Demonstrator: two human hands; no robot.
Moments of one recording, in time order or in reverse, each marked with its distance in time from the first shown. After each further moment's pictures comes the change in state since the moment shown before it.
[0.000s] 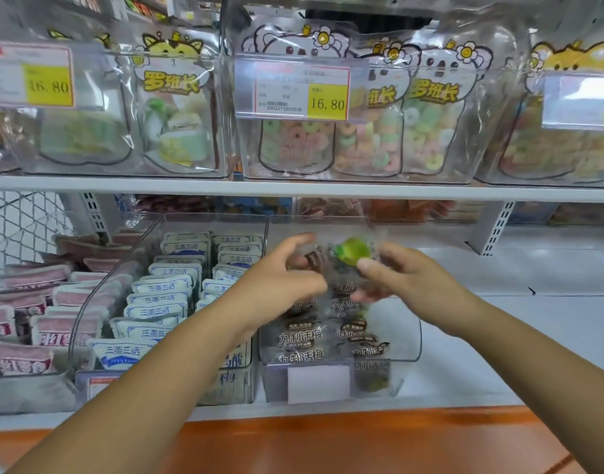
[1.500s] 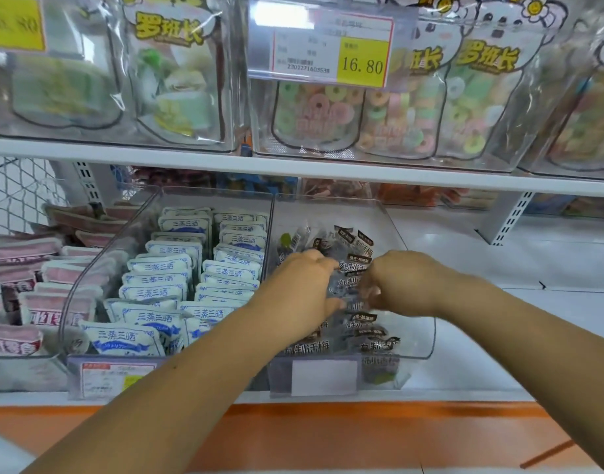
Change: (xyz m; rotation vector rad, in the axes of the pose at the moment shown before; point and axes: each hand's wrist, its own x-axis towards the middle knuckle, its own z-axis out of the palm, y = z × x) left_hand 0.017 -0.018 0.021 0.963 -0.030 0.165; right_hand 0.037 0.008 0.006 -1.220 -0.430 0.043
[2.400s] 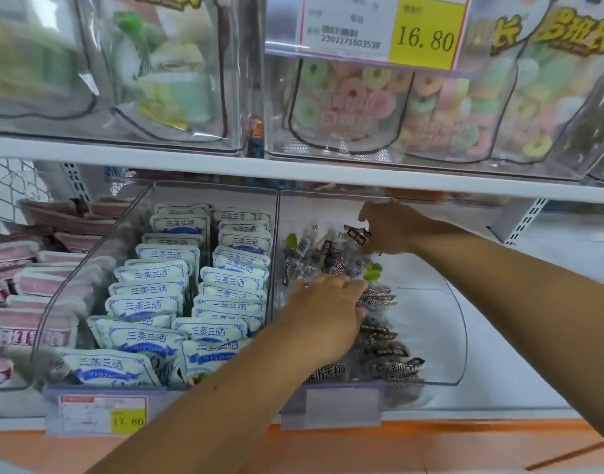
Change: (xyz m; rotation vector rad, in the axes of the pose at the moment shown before) left_hand 0.026 -0.011 0.037 -0.015 -0.179 0.008; right_hand 0.111 0.048 -0.007 0.097 0.020 0.259
